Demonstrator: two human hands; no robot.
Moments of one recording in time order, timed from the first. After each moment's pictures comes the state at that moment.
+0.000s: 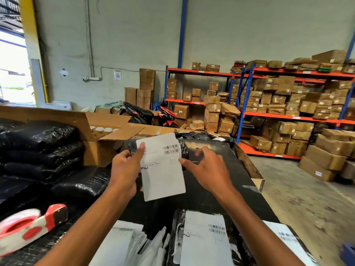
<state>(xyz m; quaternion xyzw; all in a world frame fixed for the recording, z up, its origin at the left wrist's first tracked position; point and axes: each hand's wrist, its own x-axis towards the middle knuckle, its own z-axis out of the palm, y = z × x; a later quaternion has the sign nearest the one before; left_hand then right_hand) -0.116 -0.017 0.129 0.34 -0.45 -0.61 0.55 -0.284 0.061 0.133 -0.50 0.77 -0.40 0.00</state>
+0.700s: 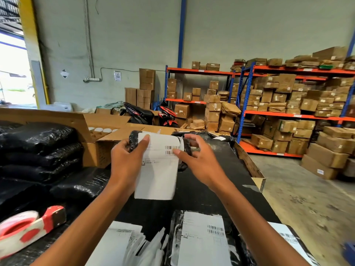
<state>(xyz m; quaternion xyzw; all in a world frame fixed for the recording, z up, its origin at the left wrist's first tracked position) -0.123 -0.010 0.143 0.32 -0.53 -0.52 0.58 -0.283 0.052 0.144 -0.55 0.59 -0.57 0.18</state>
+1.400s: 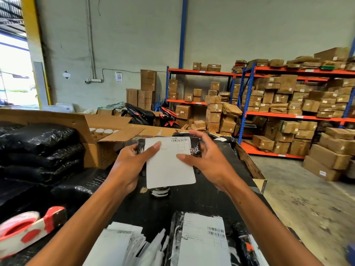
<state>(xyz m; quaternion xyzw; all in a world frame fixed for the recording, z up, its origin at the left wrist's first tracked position) -0.118 -0.009 0.148 0.30 -0.56 -0.62 0.46 -0.297 0.065 0.153 -0.55 0.50 -0.60 0.30</state>
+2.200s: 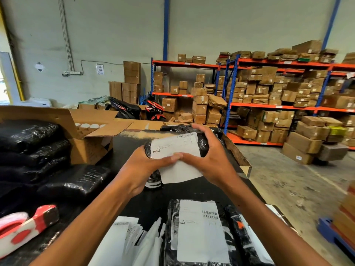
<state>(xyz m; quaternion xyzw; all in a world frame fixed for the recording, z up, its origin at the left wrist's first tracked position) -0.128 0.011 0.135 0.19 -0.63 -0.65 0.37 -0.286 0.098 0.143 -0.58 0.60 -0.55 0.07</state>
